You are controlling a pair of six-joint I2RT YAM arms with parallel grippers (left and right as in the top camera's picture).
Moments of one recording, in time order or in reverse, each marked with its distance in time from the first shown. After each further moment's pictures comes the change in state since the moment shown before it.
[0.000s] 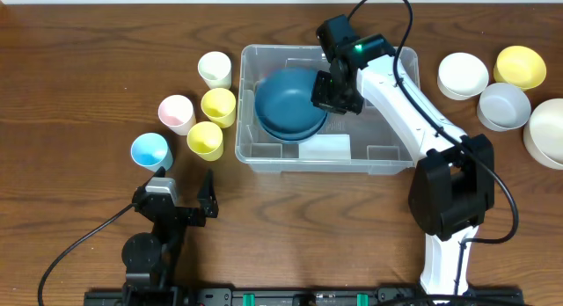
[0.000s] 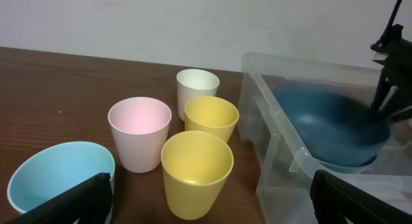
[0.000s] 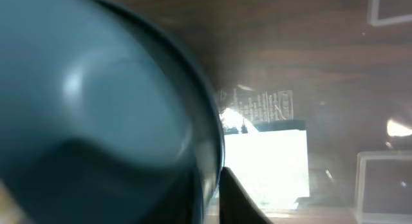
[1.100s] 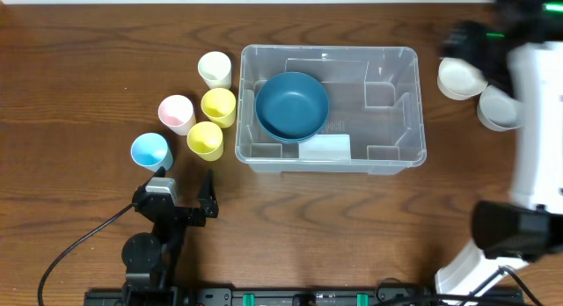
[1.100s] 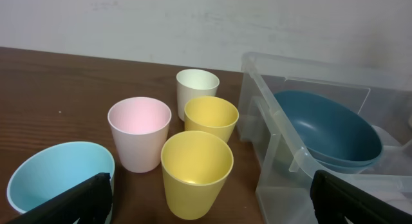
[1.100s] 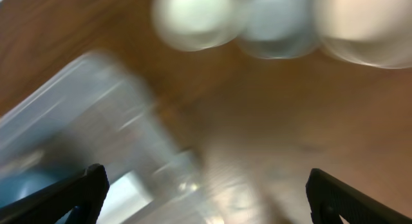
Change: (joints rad) left arm 0.000 0.000 0.000 0.000 0.000 0.000; right arm -0.552 -0.220 0.418 -0.520 0.281 -0.074
